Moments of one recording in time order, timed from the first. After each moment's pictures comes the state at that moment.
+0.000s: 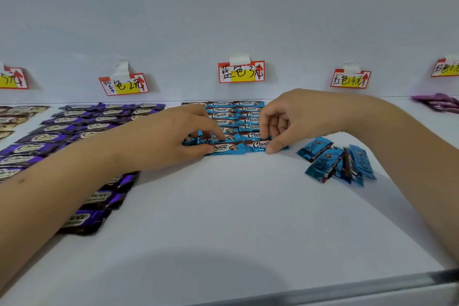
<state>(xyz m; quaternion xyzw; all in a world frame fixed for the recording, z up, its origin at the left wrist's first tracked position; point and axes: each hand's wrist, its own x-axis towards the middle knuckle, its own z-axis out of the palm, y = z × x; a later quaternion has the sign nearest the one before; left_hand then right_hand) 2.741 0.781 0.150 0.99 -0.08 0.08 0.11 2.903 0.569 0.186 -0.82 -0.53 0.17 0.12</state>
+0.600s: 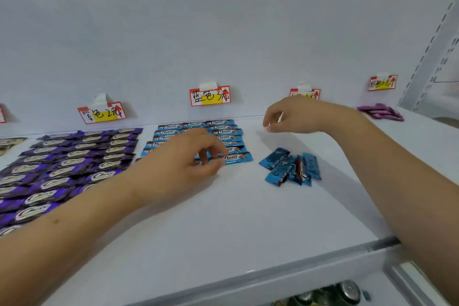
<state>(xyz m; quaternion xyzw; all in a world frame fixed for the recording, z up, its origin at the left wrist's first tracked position) 2.744 0.720 0.151 0.96 -0.09 0.16 0.21 2.941 0.513 0.198 -0.91 -0.41 0.04 0.08</state>
